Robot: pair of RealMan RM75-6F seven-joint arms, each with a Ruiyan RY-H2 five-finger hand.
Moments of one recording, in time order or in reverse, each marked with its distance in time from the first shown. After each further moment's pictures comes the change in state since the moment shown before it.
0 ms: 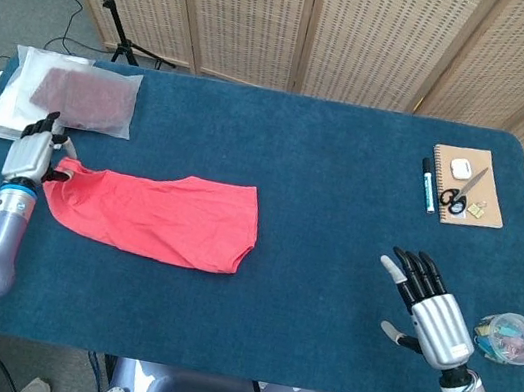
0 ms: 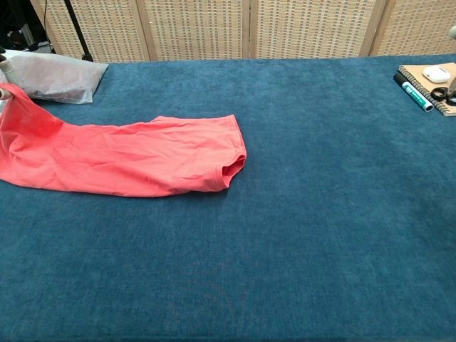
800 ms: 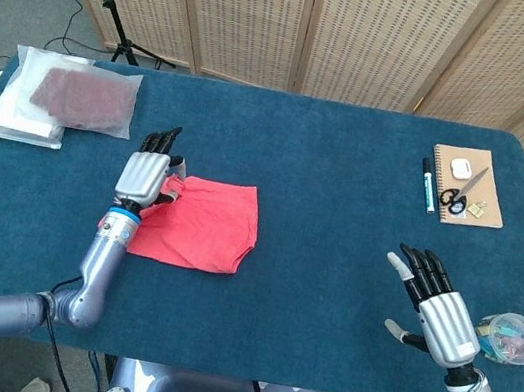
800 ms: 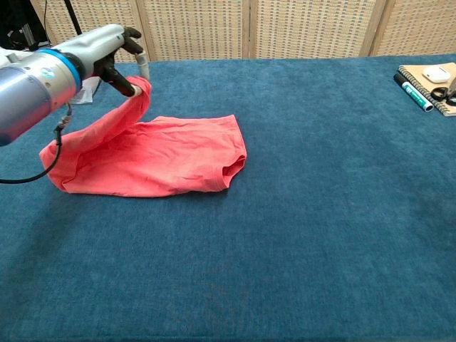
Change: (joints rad) left arm -0.231 -0.315 0.004 -0.002 0.089 0.163 0.225; right arm 0.001 0.019 0.008 -0.005 0.014 -0.001 0.048
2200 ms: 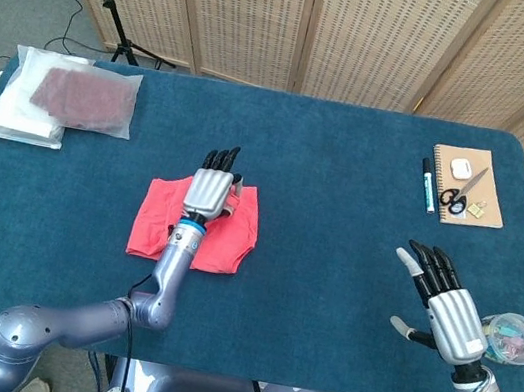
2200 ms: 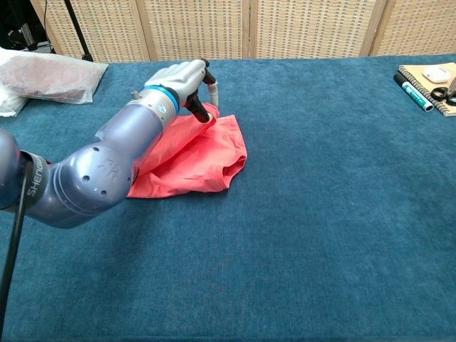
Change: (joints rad) left arm -0.254 -0.402 -0.076 0.556 0.016 -0.125 -0.056; right arm 0.001 0.019 0.011 -0.002 0.017 -0.004 0.054
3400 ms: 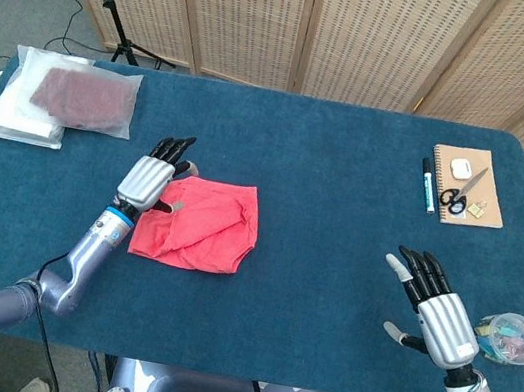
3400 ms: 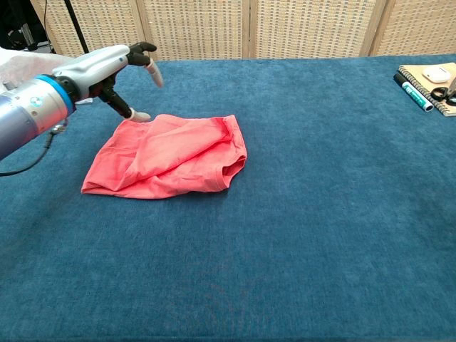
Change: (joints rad) left arm 0.276 0.373 0.257 -0.168 0.445 0.052 -0.503; right arm -0.003 -0.011 -0.016 -0.018 -0.018 -0.012 -0.052
